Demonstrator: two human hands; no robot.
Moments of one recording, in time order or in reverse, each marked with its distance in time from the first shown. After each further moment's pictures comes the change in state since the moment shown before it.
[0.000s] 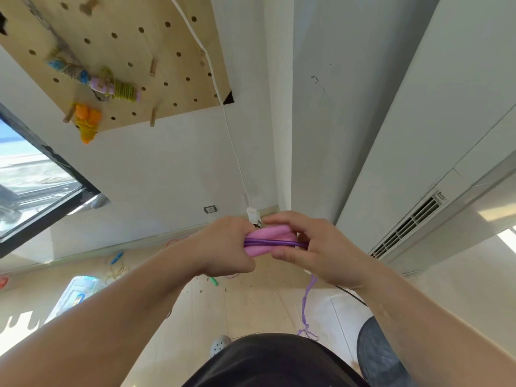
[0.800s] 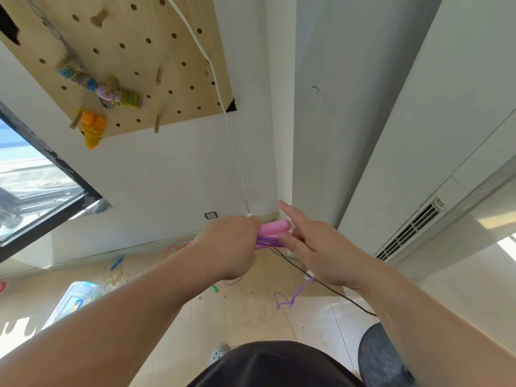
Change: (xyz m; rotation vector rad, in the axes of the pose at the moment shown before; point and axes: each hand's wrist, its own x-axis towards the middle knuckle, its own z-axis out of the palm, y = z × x) left_hand -0.001 0.015 0.001 0.367 0.192 -0.017; right_hand 0.009 -0.004 -0.001 -0.336 -0.036 0.119
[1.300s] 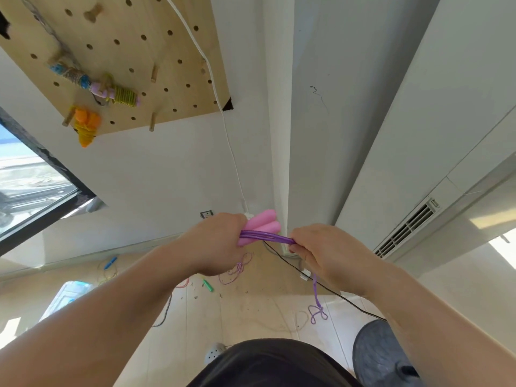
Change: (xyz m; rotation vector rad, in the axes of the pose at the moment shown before) left_hand -0.002 -0.020 -0.009 -0.211 -0.107 0.024; right_hand -0.011 0.024 -0.007 -0.399 -0.003 -0.160
